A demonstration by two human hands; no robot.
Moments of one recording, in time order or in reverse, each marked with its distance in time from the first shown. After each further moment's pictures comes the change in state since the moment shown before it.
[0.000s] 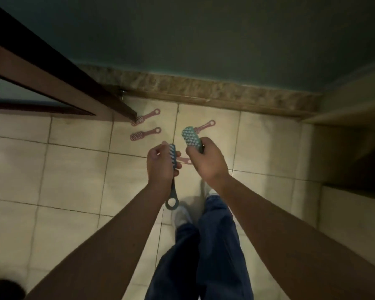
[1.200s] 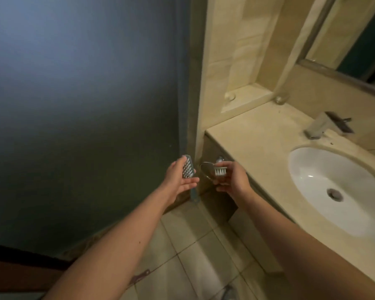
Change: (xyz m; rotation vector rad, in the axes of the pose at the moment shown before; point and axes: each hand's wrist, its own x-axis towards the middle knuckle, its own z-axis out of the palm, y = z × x) left_hand -0.511 0.229 0.133 0.404 -0.974 0.259; right_hand -0.430 -0.143 -0.408 0.975 0.697 -0.073
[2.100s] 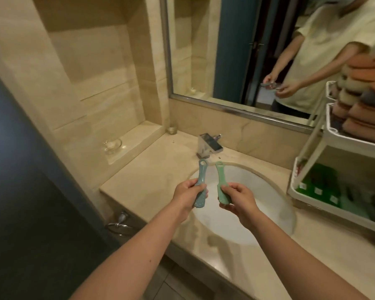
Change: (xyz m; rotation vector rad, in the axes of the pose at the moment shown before) left_hand 0.024 -0.036 0.363 0.324 -0.438 0.044; right_hand 0.019 -0.051 -0.332 0.218 0.472 -0.087
